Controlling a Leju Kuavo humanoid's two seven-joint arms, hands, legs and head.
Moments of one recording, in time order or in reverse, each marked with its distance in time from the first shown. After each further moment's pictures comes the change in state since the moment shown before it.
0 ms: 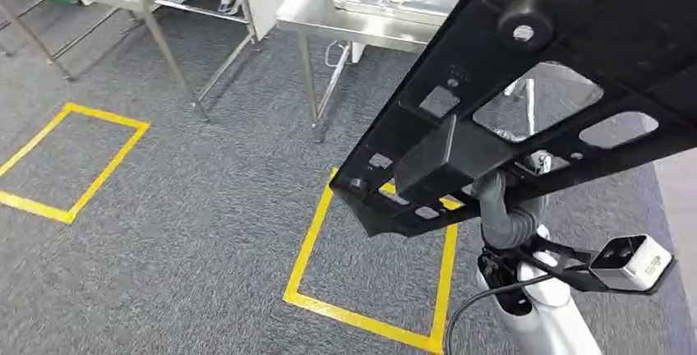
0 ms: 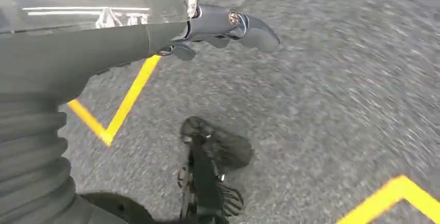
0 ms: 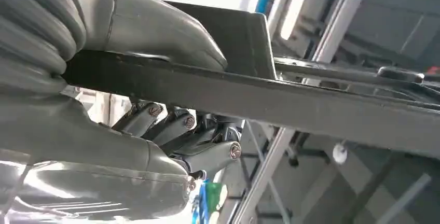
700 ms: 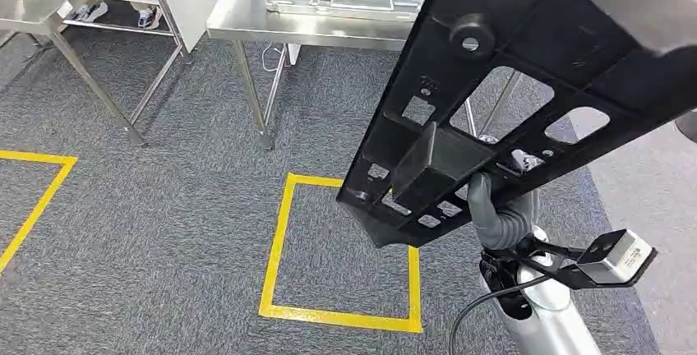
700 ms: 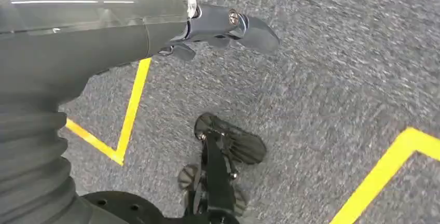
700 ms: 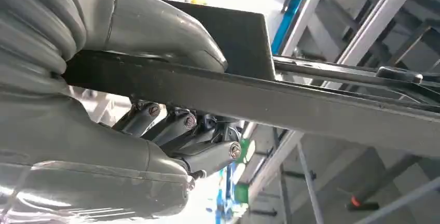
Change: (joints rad) left arm 0.002 -0.006 0.000 0.000 -0.016 -0.047 0.009; right arm 0.007 -0.022 0.000 0.017 0.049 -0.039 0.059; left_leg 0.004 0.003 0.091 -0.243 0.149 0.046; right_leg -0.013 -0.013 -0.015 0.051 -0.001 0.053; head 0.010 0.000
